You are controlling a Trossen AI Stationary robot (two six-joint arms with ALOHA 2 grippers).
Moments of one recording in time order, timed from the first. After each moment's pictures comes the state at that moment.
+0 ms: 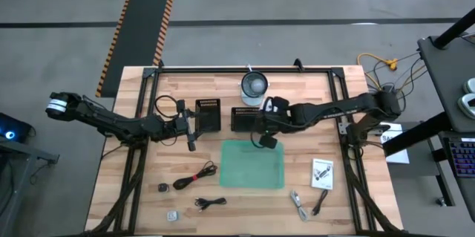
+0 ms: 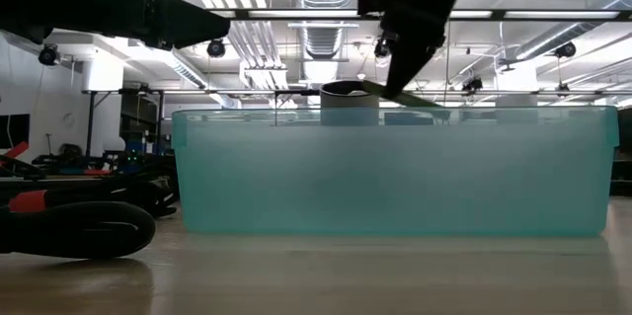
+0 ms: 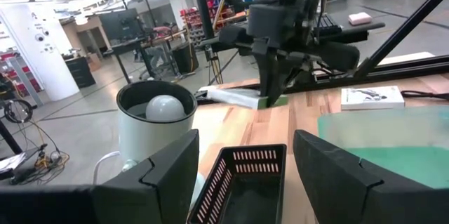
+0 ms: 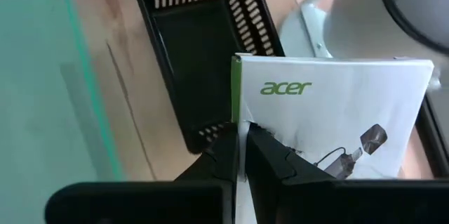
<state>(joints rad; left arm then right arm) -0.16 0.94 0.25 0.72 -0.45 0.23 0.07 1.65 1.29 -0.83 0.42 0.28</state>
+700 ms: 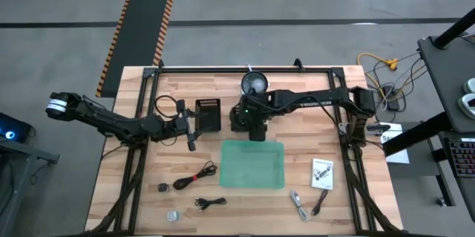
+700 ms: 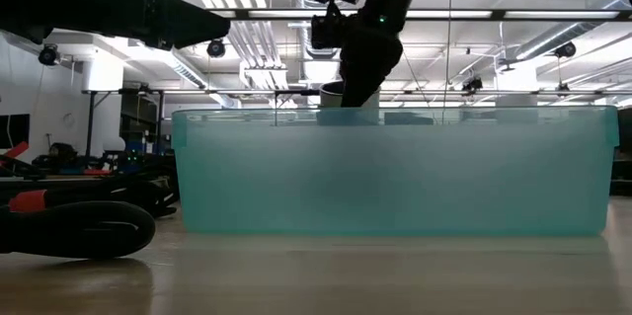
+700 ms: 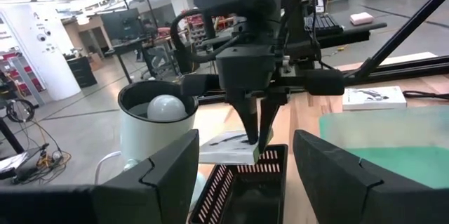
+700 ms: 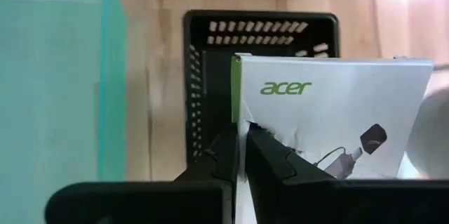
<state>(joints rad) -0.16 0.94 0.25 0.72 -0.45 0.23 -0.11 1.87 1.48 -0.77 0.07 -0.08</state>
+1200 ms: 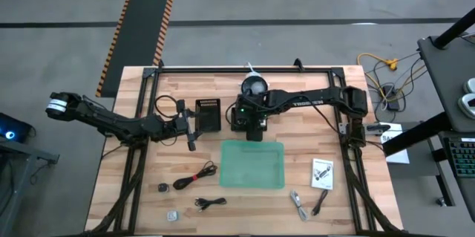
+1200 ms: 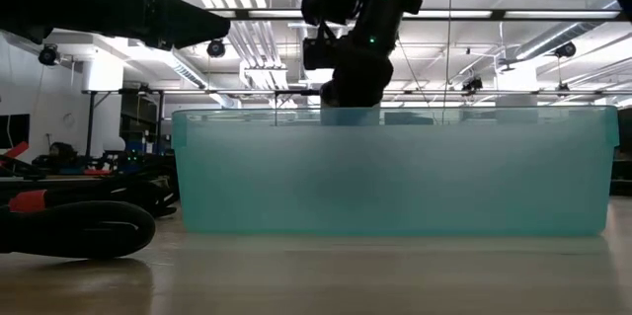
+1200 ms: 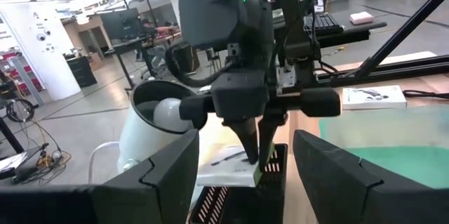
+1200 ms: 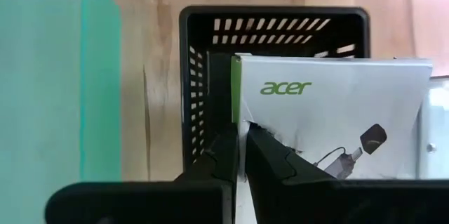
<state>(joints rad) -0.16 0.94 0.25 0.72 -0.45 0.23 -0.13 1.95 1.50 -0.75 0.02 -0.09</state>
